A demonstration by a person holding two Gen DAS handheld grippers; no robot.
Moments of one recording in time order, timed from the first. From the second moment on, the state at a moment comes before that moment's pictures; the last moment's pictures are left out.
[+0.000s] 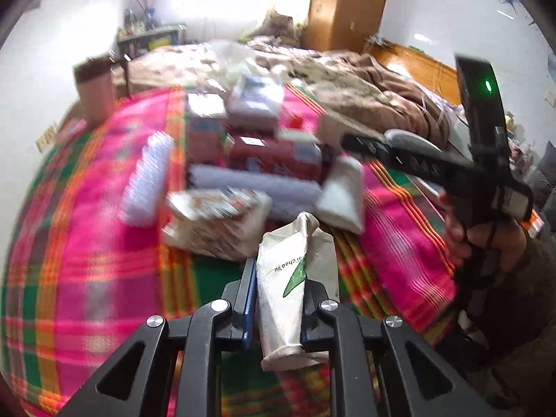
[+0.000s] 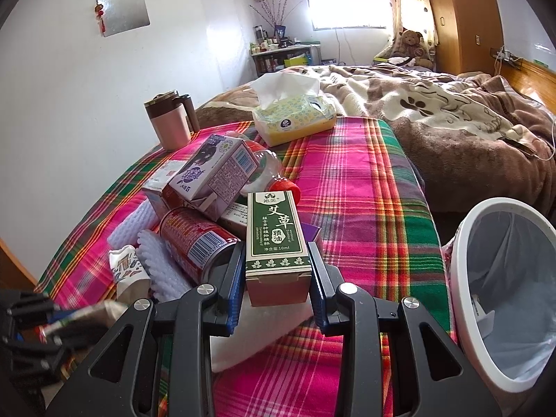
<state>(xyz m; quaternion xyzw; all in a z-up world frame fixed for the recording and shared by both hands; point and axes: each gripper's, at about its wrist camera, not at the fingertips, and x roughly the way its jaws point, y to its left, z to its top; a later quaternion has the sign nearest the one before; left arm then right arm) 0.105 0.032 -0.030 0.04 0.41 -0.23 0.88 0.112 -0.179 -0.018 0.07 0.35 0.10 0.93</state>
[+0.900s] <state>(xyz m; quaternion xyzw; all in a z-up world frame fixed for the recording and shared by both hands) 0.178 0.058 -0.041 0.06 0.38 -0.21 0.90 0.112 -0.173 -0.025 0.05 0.36 0.10 0.92</state>
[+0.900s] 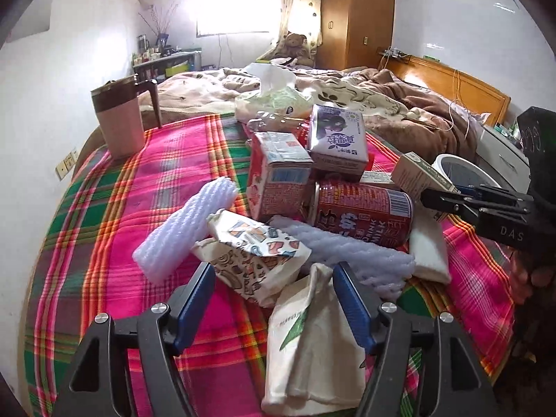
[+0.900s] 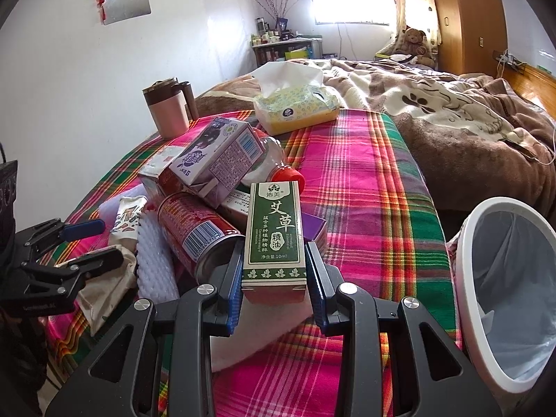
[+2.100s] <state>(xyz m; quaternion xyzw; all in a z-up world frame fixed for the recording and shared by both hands) 0.146 0.054 -0.031 0.02 0.38 -0.16 0.91 0.094 -0.171 -0.012 0.05 0.34 0.11 0.93</state>
